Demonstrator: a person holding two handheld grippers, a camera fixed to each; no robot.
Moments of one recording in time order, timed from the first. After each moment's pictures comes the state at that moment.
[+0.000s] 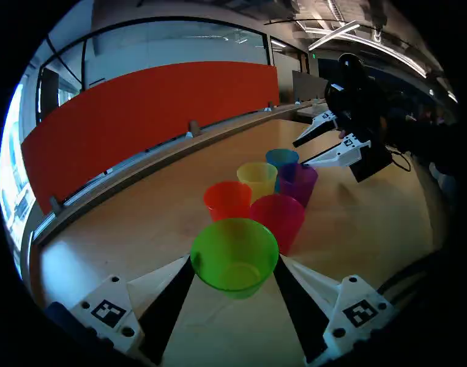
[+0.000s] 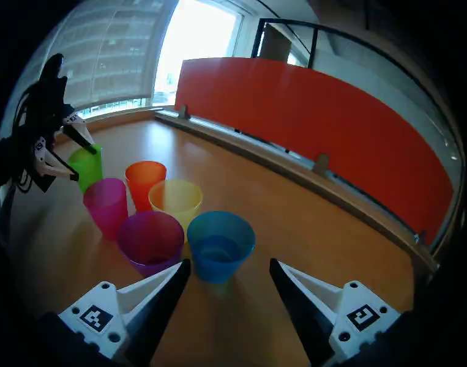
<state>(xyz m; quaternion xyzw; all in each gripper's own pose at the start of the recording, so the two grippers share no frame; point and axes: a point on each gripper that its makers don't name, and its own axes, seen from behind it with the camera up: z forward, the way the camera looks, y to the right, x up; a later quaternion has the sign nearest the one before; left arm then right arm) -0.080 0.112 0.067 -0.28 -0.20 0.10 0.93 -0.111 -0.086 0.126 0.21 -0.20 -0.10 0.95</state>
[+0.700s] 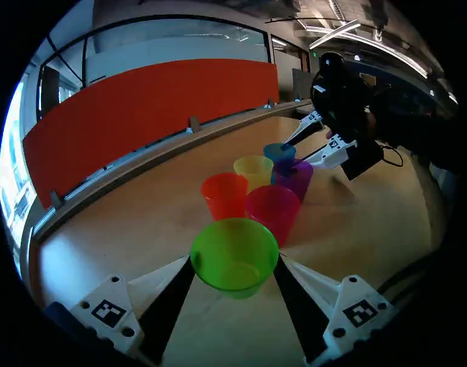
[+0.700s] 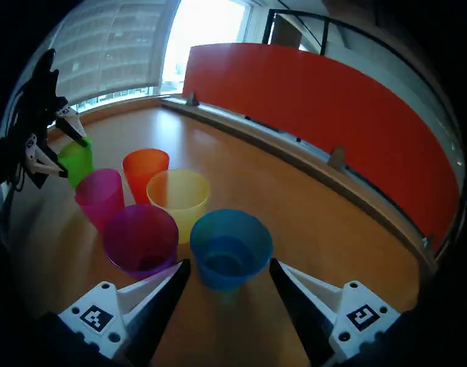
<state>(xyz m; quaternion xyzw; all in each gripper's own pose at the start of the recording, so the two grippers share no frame) -0.089 0.109 0.053 -0.28 -0.21 0.10 0.93 -0.128 -0.106 0.144 0.23 -0.23 -0.12 0.94</state>
